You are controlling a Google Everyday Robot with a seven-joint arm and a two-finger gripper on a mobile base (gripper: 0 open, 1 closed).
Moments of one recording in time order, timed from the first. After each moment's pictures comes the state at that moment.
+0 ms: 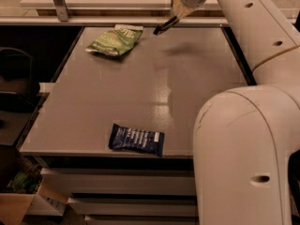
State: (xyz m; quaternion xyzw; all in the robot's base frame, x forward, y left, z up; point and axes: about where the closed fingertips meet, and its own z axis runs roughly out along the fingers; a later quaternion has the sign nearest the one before) arm 0.820 -0.115 0.955 -0.84 0.43 -0.25 0.23
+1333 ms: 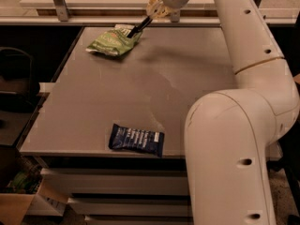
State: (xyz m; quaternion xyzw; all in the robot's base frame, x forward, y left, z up) arm 0.802 -0.024 0.962 -0.87 0.31 -0.14 0.36
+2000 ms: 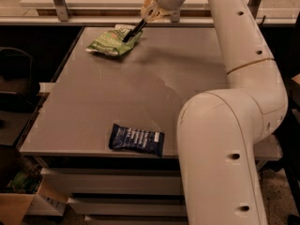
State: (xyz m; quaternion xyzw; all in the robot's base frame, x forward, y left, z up) arm 0.794 -0.004 0.956 -0.88 0.29 -0.11 0.37
